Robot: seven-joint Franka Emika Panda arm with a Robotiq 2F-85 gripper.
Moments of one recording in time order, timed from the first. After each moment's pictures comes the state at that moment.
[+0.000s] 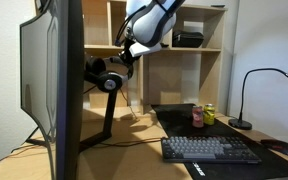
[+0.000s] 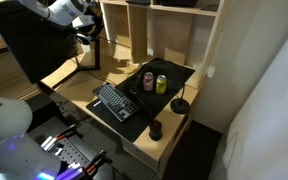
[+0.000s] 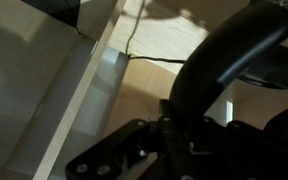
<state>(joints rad) 0.70 0.33 -0.22 -1.76 -0.57 2.79 0.45</state>
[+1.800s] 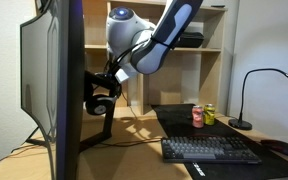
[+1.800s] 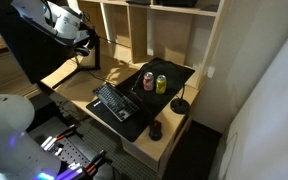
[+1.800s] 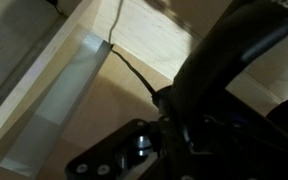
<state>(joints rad) 0.88 0.49 -0.35 -1.72 -1.04 2.89 0.89</state>
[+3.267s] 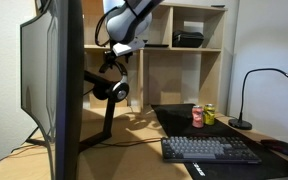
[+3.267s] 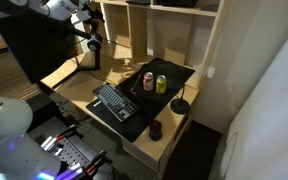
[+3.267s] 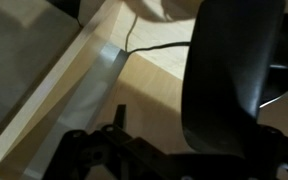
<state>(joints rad) 0.72 0.54 -0.17 -1.40 -0.54 2.52 0.40</state>
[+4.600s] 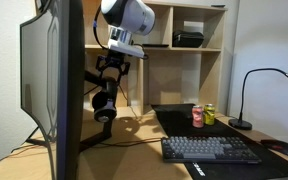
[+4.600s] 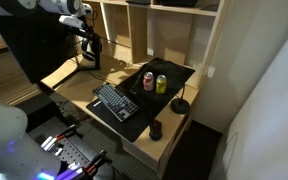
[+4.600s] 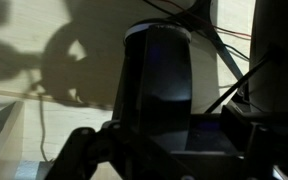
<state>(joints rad) 0.45 0.49 0.20 -1.50 0.02 2.34 0.23</state>
